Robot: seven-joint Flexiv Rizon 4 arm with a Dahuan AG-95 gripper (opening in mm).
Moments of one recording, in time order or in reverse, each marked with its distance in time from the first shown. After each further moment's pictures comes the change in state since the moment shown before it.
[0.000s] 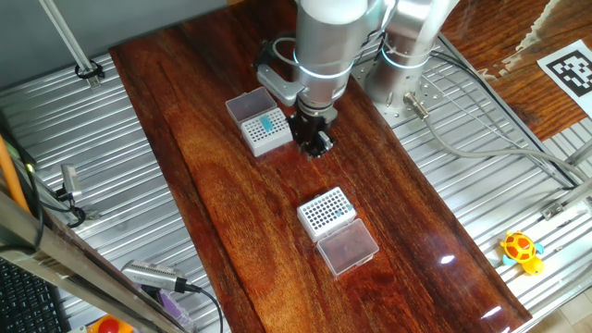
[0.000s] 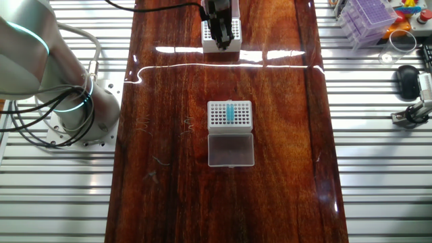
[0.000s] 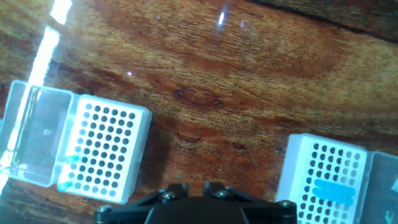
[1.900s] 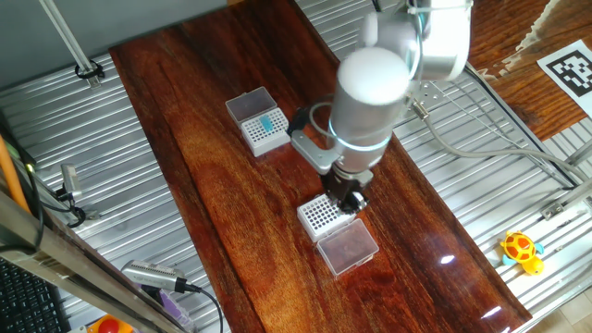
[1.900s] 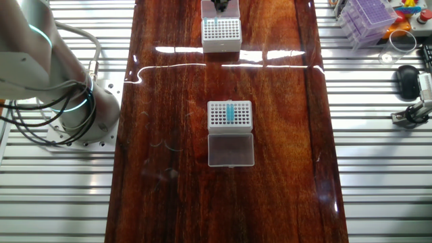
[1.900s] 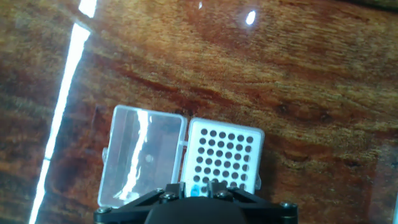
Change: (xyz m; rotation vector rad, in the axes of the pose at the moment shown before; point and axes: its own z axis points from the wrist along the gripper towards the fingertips) arm -0.039 0.140 0.027 -0.031 0.017 0.072
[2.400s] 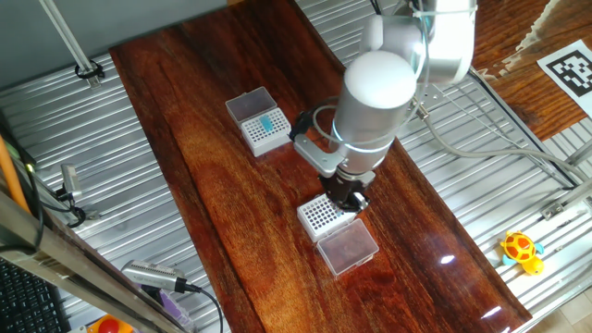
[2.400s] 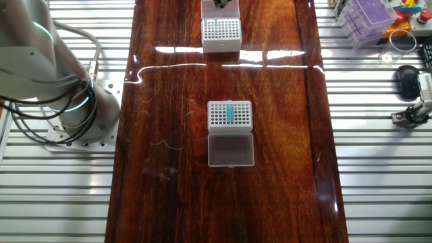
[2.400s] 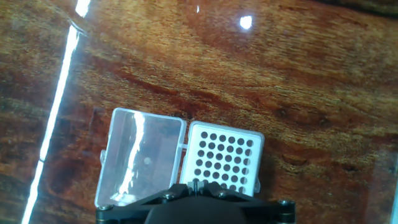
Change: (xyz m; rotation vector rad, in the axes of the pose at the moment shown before) arm 0.001 -0.002 -0.002 -0.009 0.004 -0.119
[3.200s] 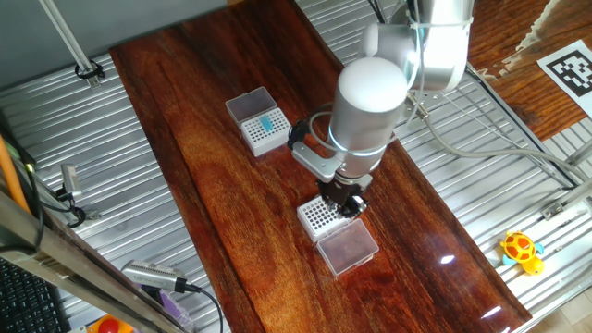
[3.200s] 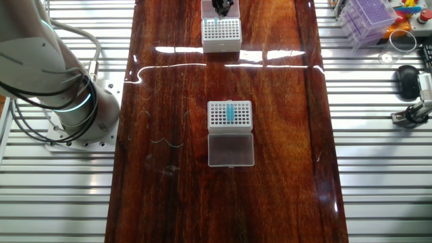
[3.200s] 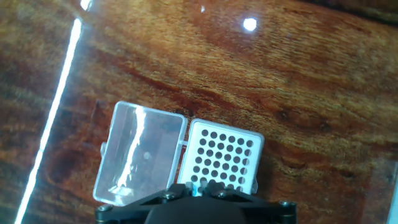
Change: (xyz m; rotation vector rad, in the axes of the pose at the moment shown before) arm -0.002 -0.001 0.026 -0.004 -0.021 -0.006
